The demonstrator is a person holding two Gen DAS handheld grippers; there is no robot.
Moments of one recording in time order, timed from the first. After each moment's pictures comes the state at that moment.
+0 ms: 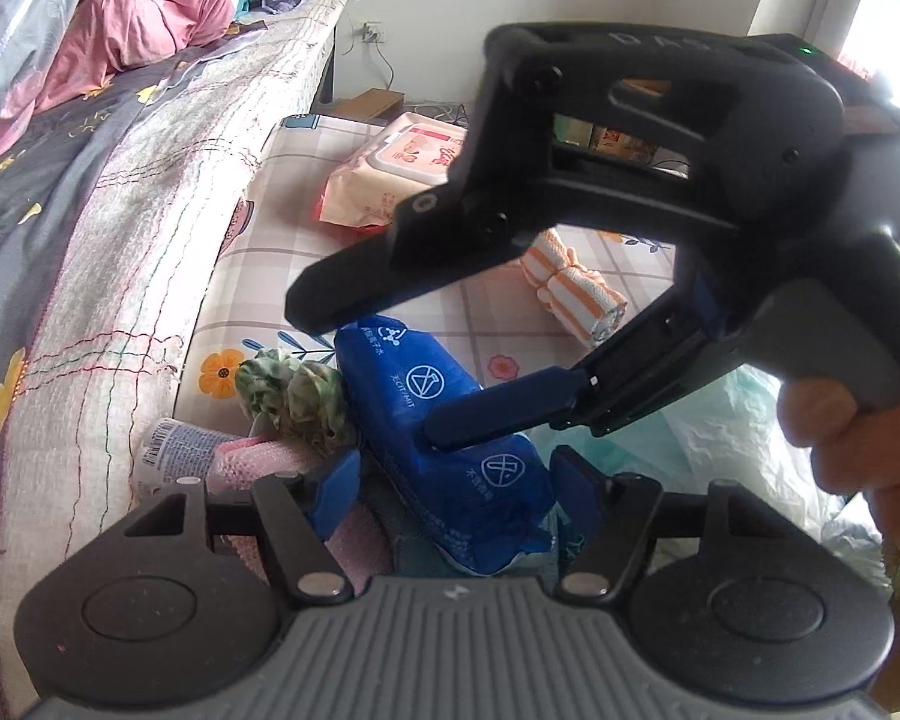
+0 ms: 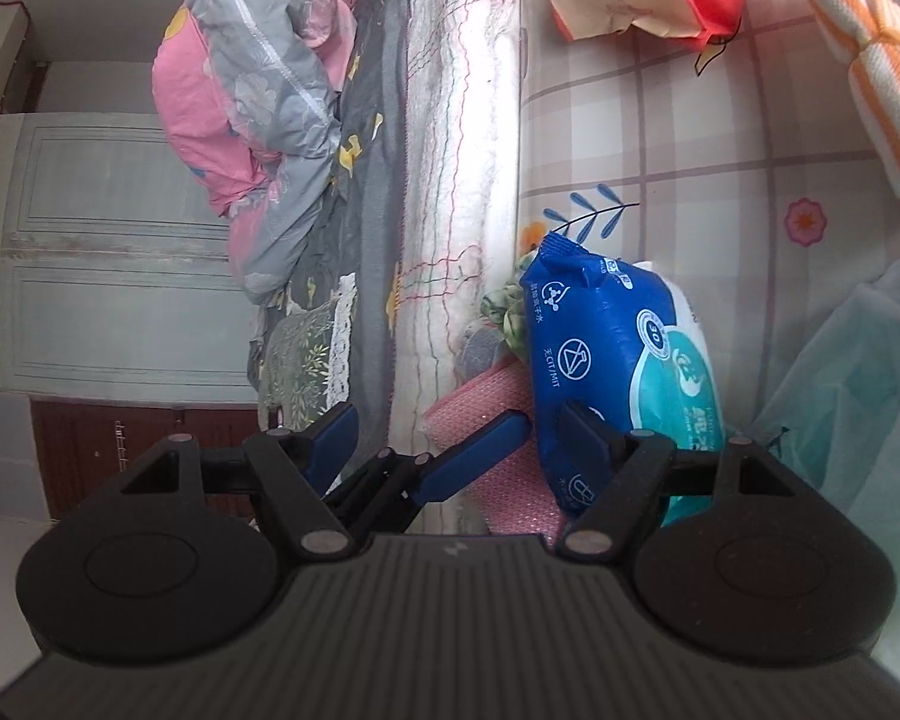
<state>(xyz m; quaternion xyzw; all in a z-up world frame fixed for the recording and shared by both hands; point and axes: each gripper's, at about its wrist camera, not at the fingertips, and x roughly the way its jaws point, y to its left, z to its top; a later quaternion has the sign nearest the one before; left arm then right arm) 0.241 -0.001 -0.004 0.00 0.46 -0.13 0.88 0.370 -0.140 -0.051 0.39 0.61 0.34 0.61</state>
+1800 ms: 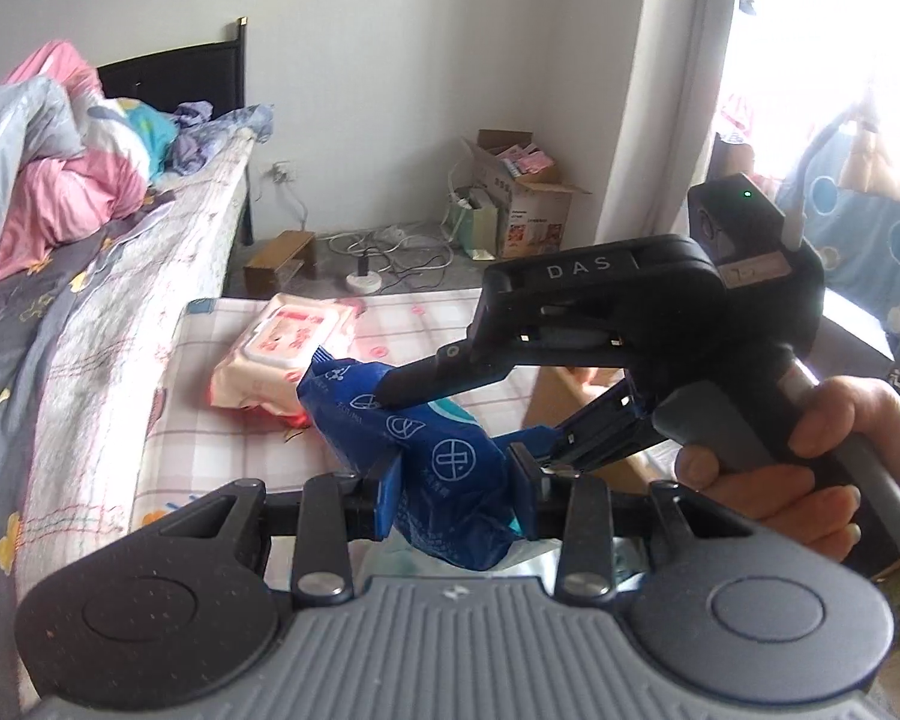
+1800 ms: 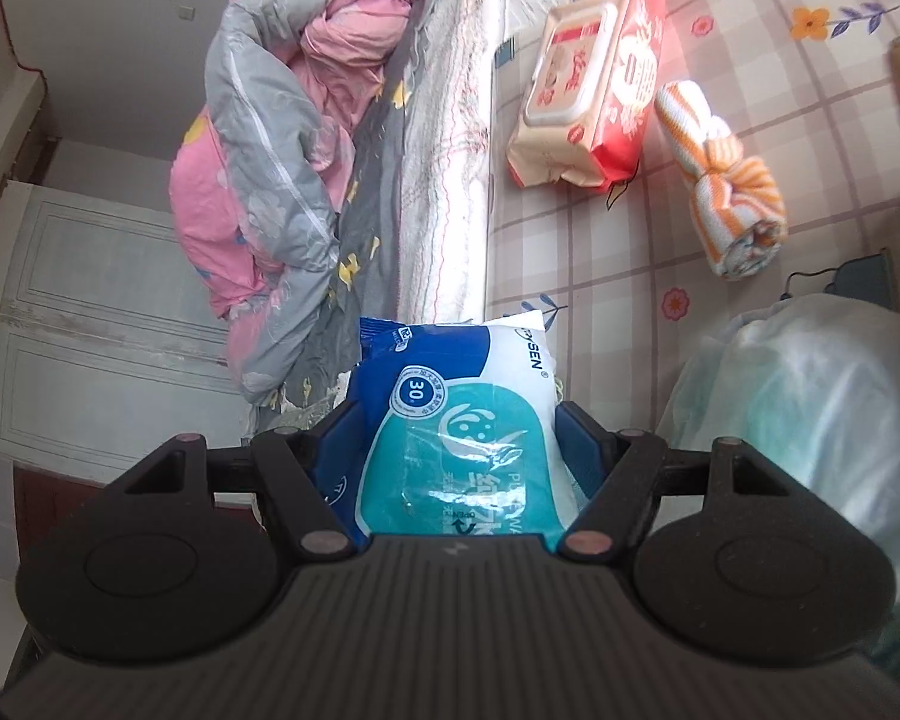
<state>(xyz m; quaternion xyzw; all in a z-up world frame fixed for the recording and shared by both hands) 0.185 -0.092 0.101 0.03 0.34 -0.21 0.92 0.312 -0.264 0.016 0.41 0.50 0.27 0.72</state>
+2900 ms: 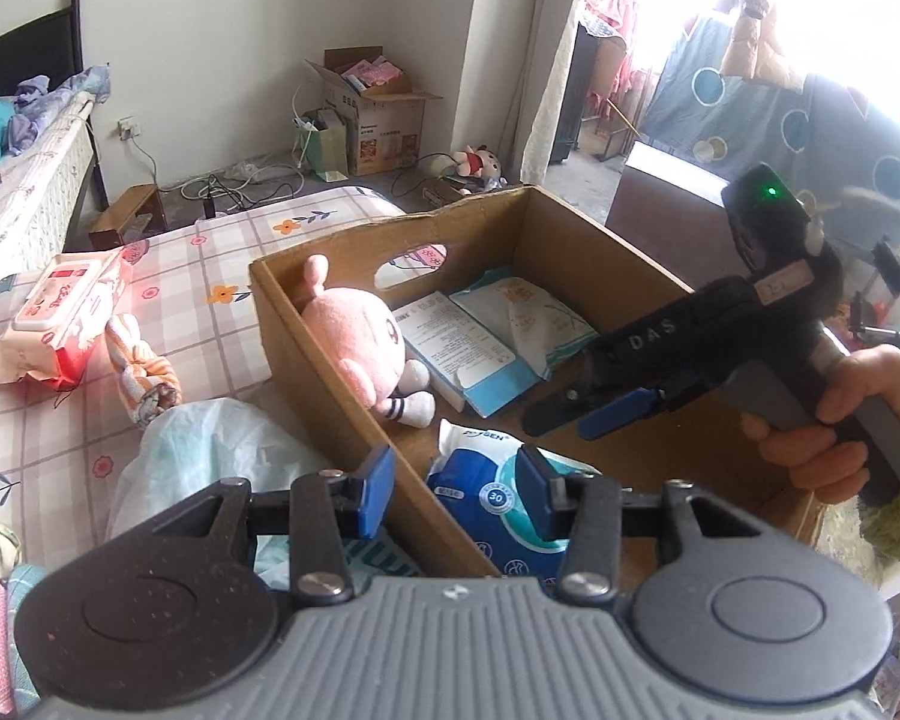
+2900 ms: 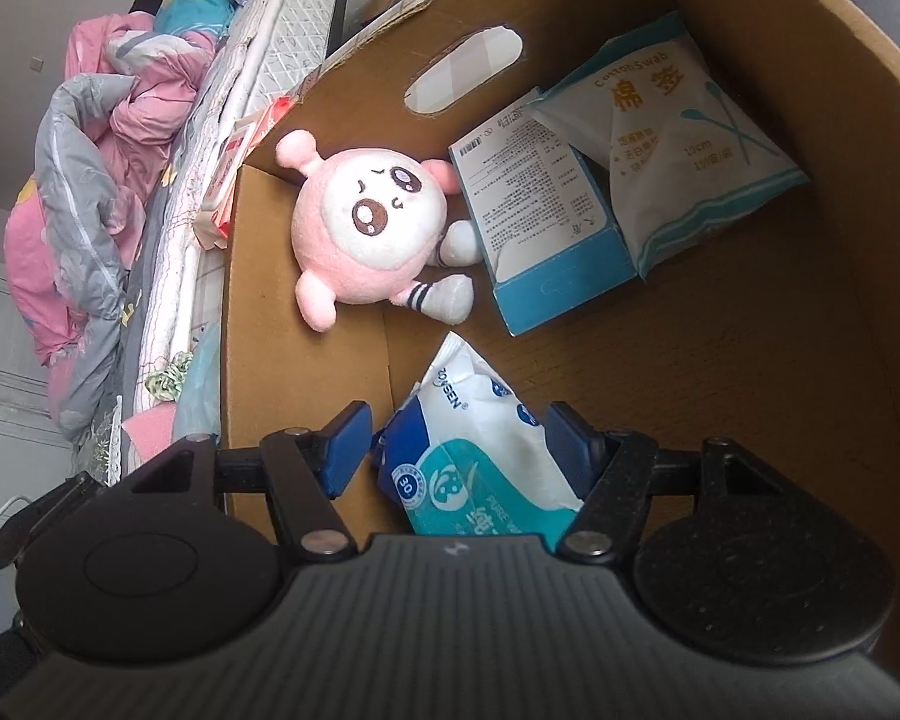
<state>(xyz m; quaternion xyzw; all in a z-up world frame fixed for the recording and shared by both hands) 0.168 -0.222 0.038 0.07 0.40 -0.31 0.86 0.198 -0.479 -0.053 0.31 0.55 0.10 0.77</state>
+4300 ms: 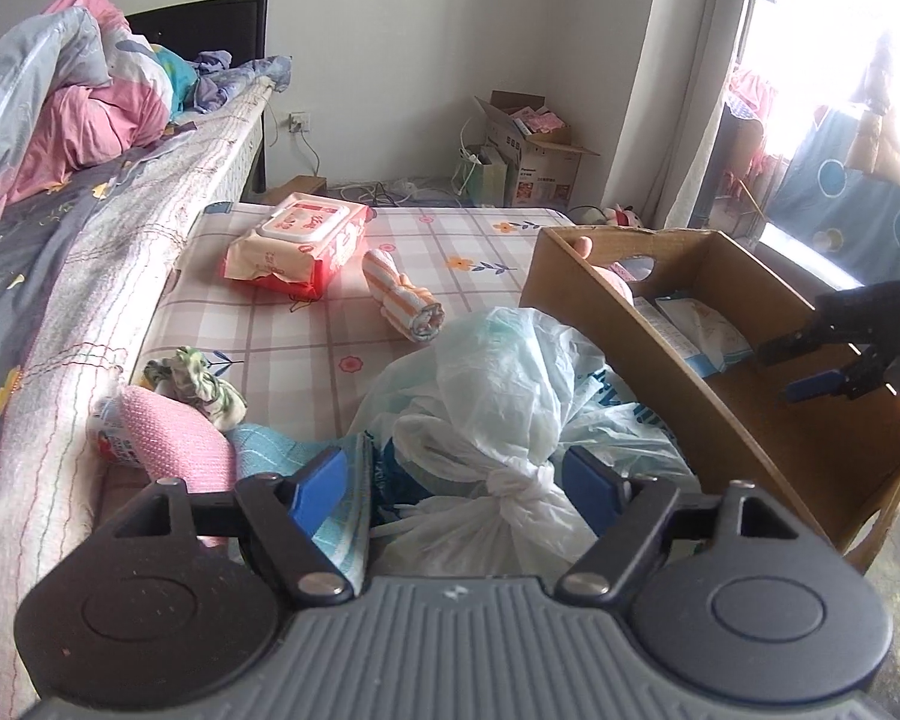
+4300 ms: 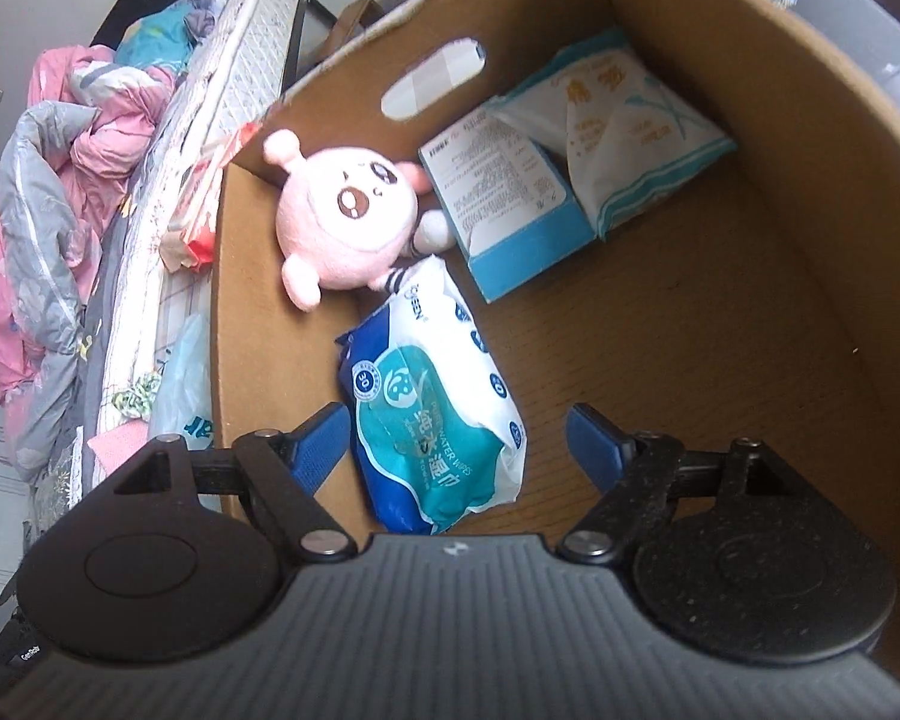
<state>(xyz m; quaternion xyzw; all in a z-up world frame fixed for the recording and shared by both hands) 0.116 -0.053 0.036 0.02 0.37 -0.18 0.91 0.158 -0.461 -0.021 0.30 0.49 0.02 0.82</state>
